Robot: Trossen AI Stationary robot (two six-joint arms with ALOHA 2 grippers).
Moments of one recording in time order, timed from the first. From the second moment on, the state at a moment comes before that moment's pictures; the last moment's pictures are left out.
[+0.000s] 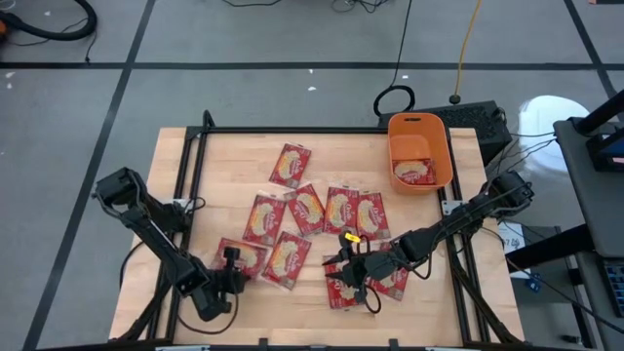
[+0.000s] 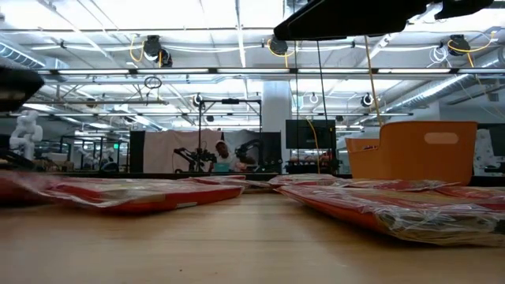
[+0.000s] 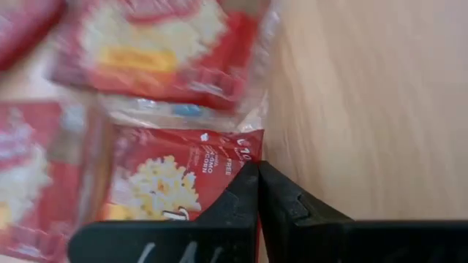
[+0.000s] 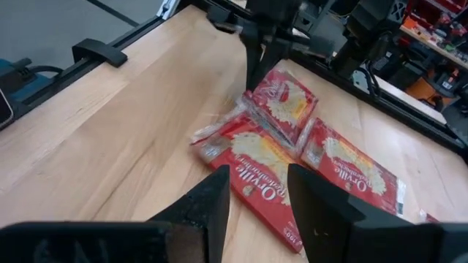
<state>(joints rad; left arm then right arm) -0.93 1.57 0.70 -0.35 -0.58 -0.61 0.48 1.60 0.85 0.28 0.34 -0.22</state>
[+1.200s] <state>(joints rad) -0.75 1.46 0.75 0.19 -0.65 -0.12 0.41 2.05 1.24 0.36 0.39 -0.39</state>
